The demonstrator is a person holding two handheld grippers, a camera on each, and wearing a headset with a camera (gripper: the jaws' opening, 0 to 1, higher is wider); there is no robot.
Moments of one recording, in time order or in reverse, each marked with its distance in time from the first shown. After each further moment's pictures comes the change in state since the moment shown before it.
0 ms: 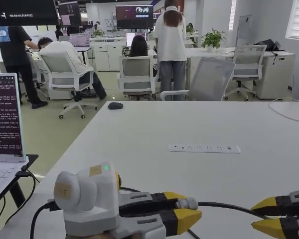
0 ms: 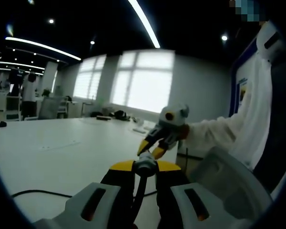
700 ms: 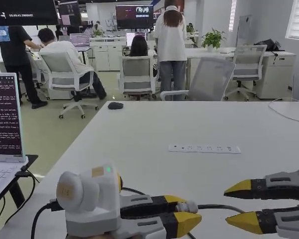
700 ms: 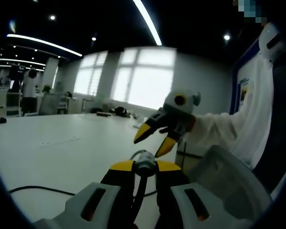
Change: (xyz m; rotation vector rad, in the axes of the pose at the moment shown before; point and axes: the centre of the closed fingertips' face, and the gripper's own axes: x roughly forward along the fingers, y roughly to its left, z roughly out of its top) left arm 0.002 0.003 -0.008 -0.023 0.030 0.002; right arm 0.024 0.030 0.071 -0.182 -0.094 0.079
